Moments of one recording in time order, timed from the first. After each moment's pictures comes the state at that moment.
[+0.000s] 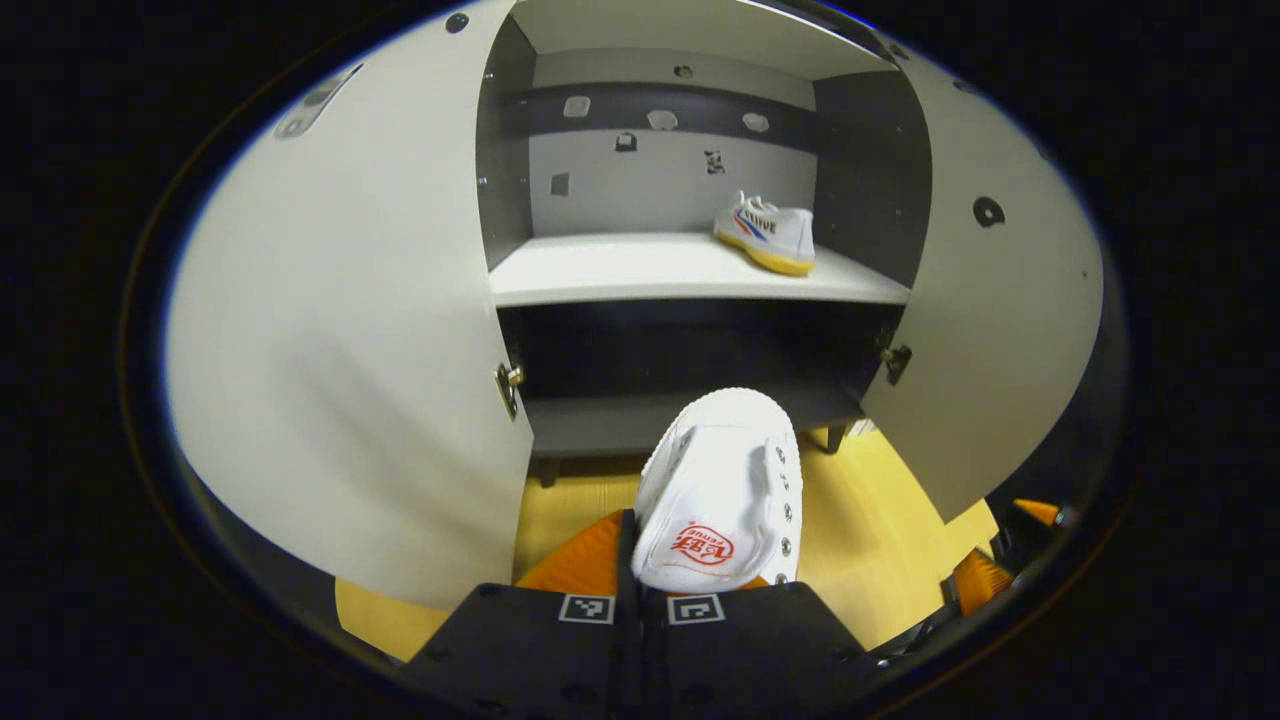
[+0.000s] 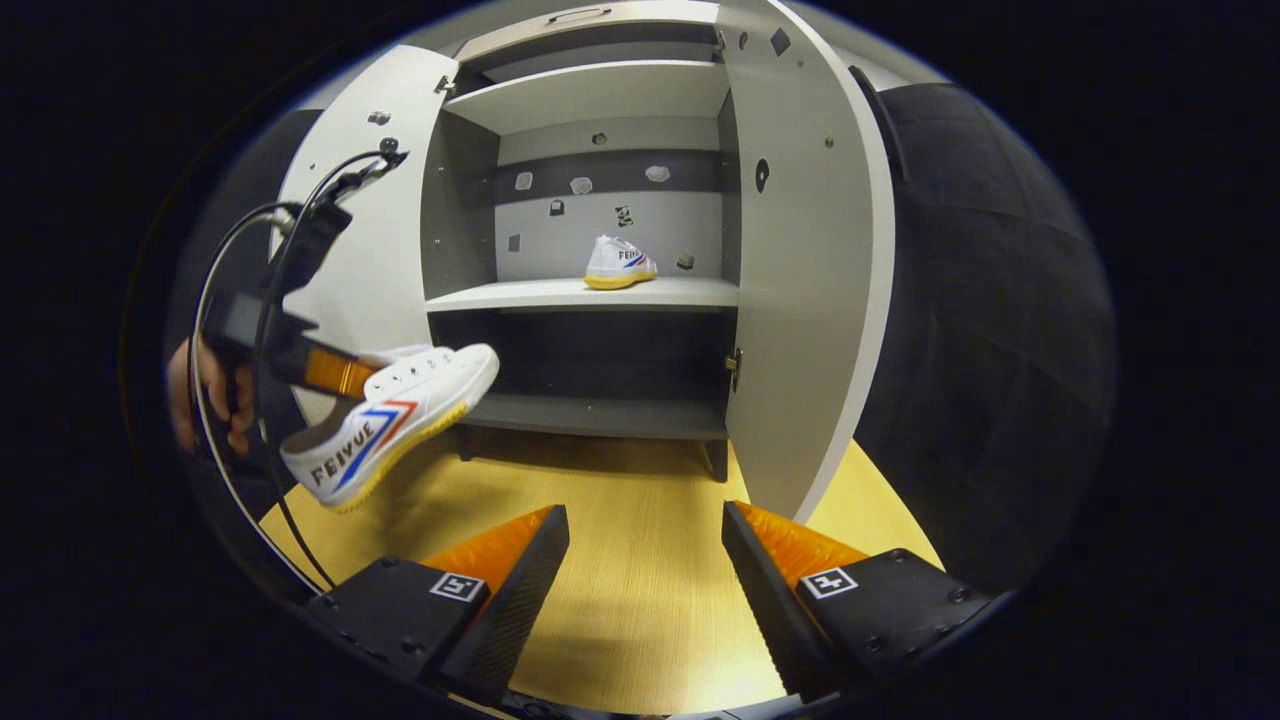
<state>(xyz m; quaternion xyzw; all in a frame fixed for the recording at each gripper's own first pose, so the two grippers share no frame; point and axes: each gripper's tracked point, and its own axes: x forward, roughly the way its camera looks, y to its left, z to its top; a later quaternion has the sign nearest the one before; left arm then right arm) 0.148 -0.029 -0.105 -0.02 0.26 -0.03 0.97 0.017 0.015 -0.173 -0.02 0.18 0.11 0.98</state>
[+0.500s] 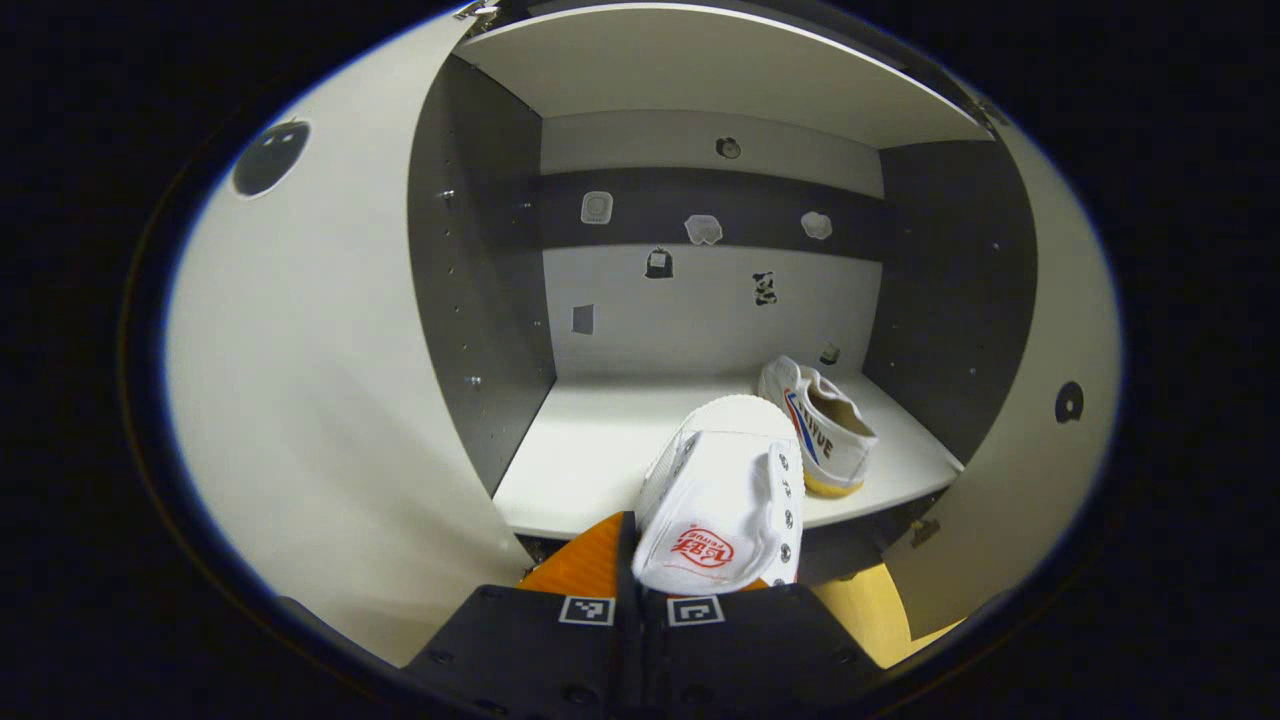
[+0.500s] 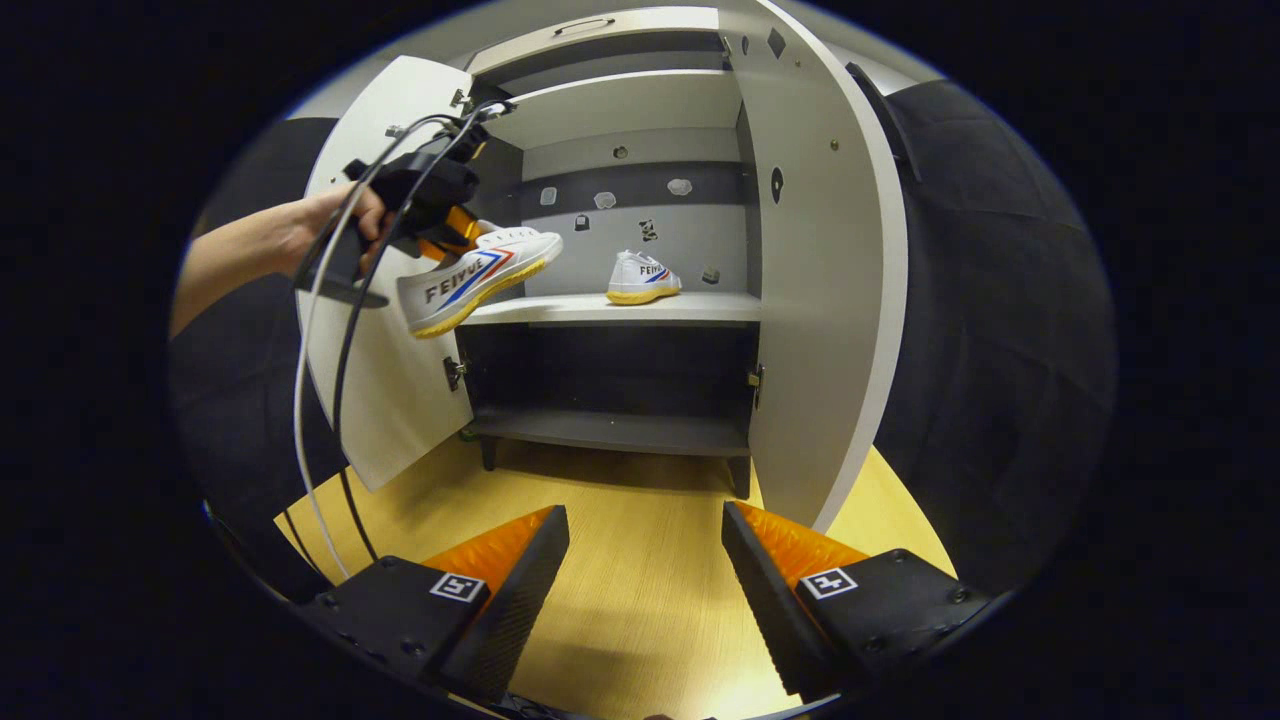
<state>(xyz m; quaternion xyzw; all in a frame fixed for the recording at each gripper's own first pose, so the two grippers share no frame) 0.294 -0.012 0.023 -0.02 0.20 0.04 0.98 0.025 0.021 -0.174 -0.01 0.17 0.16 0.97</state>
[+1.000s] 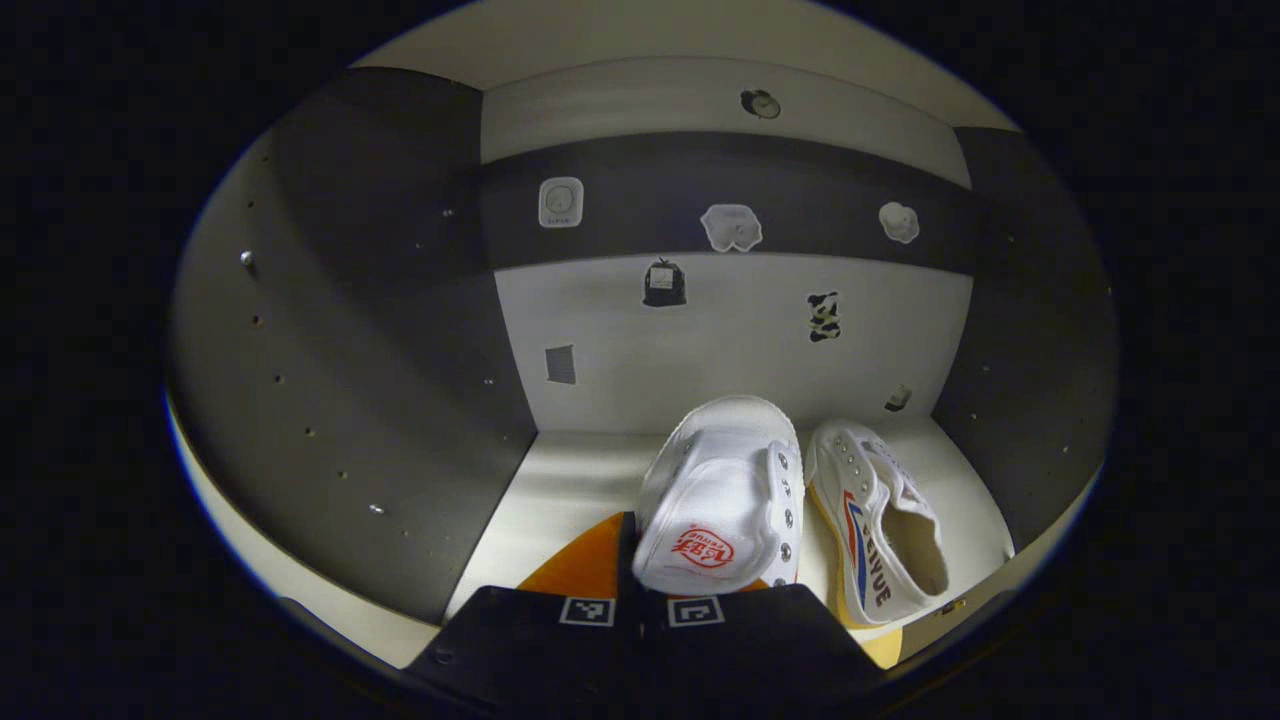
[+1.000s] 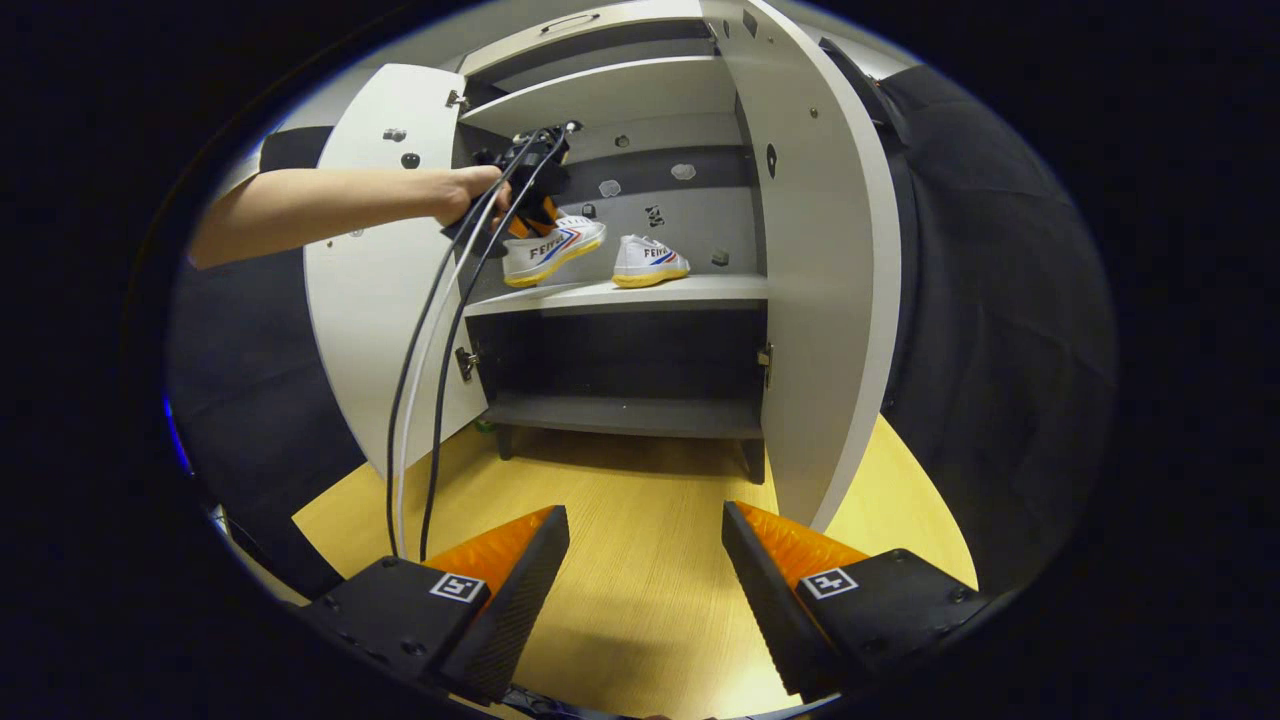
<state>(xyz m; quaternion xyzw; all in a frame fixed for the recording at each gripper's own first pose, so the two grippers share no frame) 0.434 -0.020 0.019 -0.01 0.24 0.07 0.97 0.015 0.016 -0.187 0.00 0.19 0.18 0.96</state>
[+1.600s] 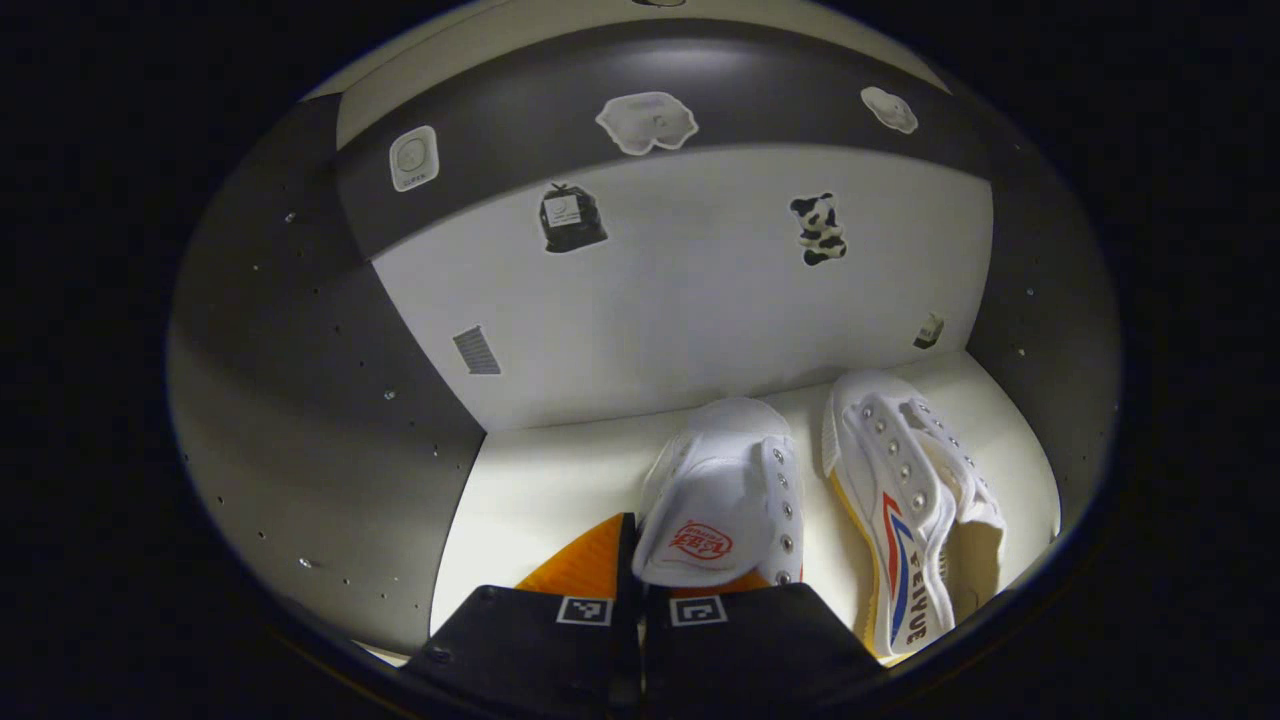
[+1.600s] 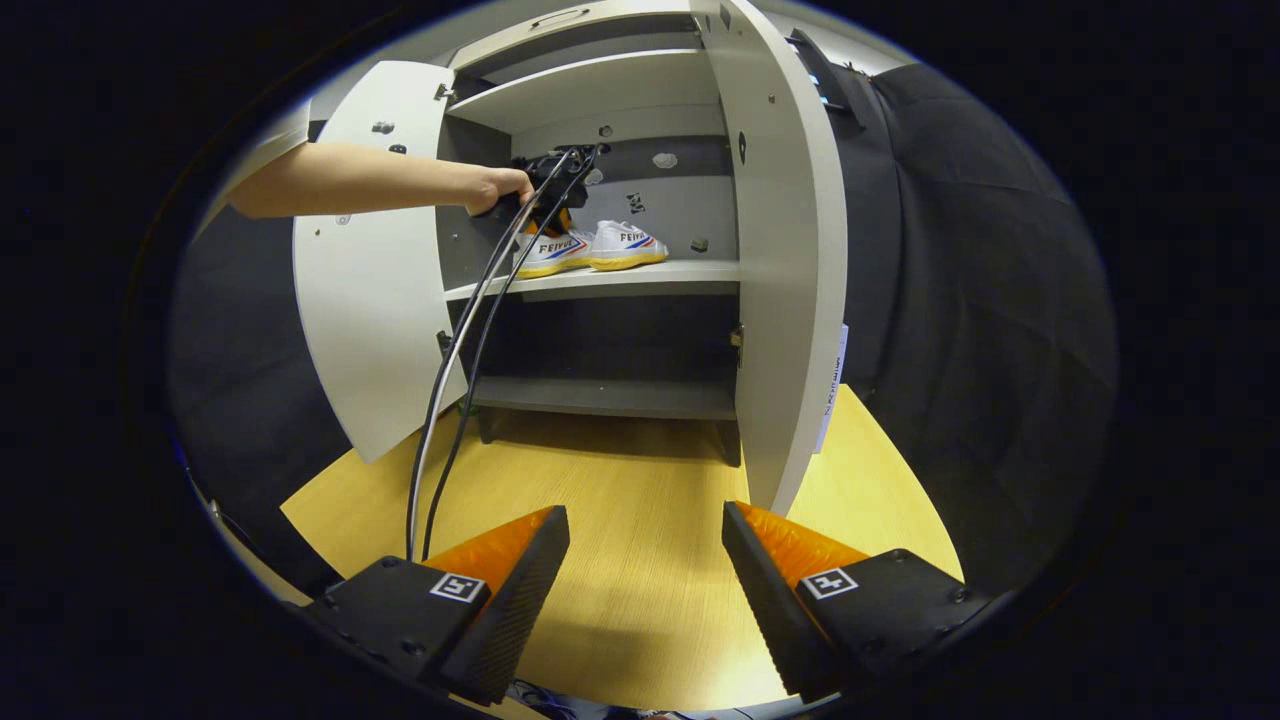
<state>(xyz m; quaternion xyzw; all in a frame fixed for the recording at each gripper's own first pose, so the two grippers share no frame) 0.480 -0.041 -0.017 0.08 0.31 0.04 0.95 0.011 -0.009 -0.198 0.00 0.20 0.15 0.97</state>
